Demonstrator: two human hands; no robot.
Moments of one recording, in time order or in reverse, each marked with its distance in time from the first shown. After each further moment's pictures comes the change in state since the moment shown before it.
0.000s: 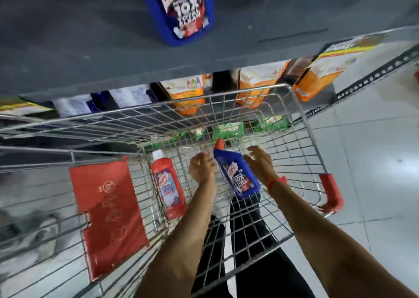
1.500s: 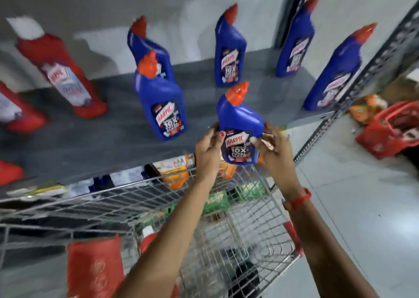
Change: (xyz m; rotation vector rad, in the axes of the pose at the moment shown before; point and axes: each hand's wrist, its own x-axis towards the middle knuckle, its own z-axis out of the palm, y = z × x) left_hand -0.138 0.201 0.079 0.002 -0.663 0.785; right_hand -0.107 -0.149 -0.188 0.518 0.457 -0.684
